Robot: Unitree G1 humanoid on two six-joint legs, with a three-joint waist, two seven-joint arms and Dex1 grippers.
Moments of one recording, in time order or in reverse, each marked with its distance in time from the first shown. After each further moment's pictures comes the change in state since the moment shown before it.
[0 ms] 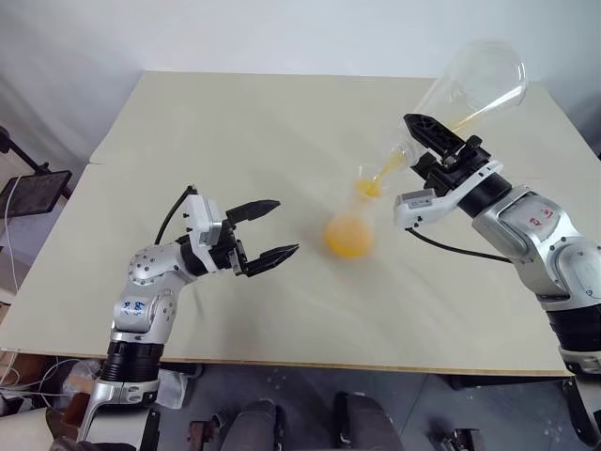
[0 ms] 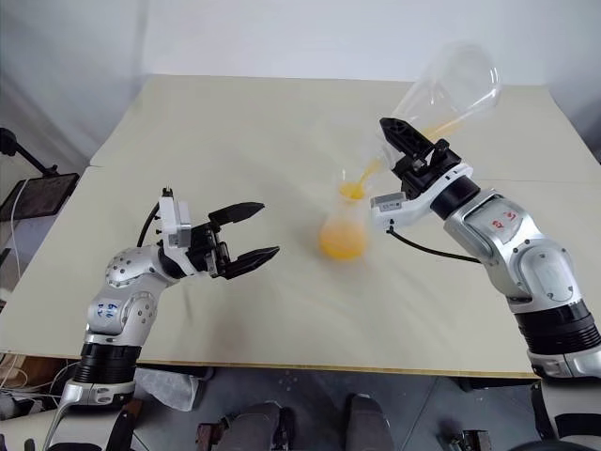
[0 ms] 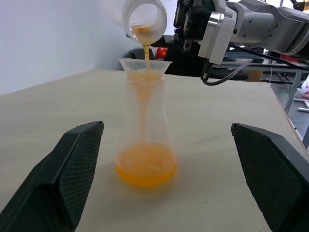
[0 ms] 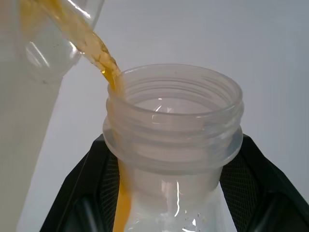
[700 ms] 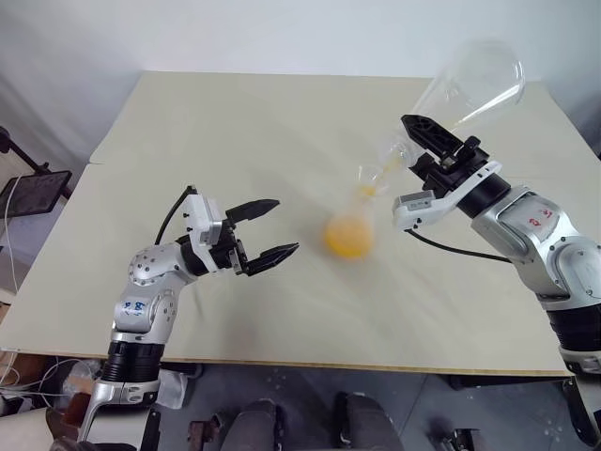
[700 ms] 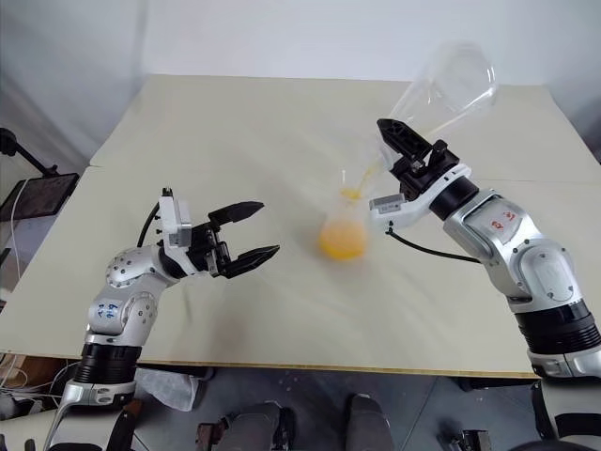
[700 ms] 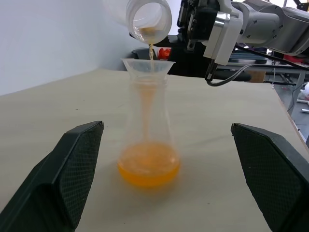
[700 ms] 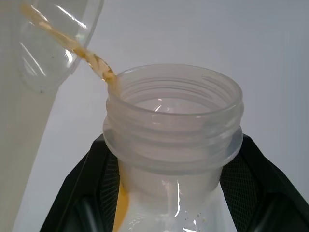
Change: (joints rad) left arm 0.001 -0.003 0.000 0.000 0.000 -0.001 0.010; right arm 0.000 0.000 0.000 0.000 -0.004 -0.019 -0.013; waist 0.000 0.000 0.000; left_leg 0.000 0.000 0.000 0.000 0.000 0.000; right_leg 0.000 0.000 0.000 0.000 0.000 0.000
